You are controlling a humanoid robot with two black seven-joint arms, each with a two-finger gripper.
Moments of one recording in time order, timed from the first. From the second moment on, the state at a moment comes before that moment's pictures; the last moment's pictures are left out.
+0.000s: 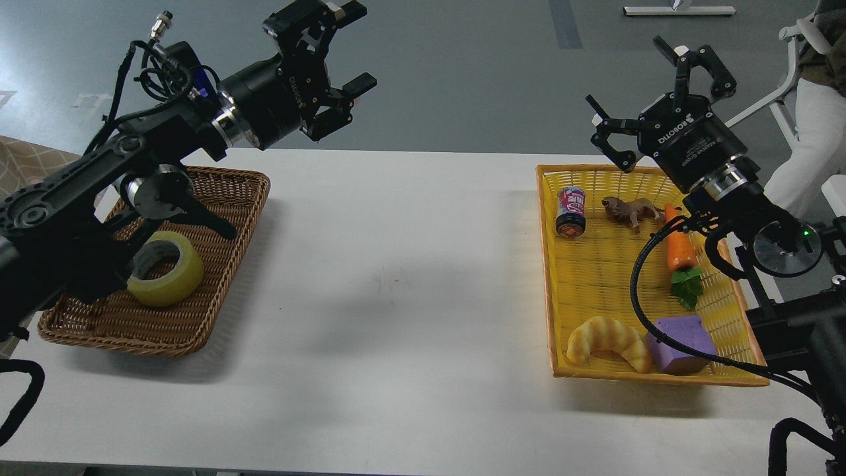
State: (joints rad) left arm -0.73 0.46 -0.91 -1.27 0.45 -0.35 -0.12; right arm 0.59 -0.19 1.37 1.00 -0.12 0.49 -0.27
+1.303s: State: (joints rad) left arm -0.56 0.38 -1.03 -1.13 0.45 -0.49 -0.27; right arm 0.74 -0.02 1.22 0.86 -0.13 0.49 -0.26
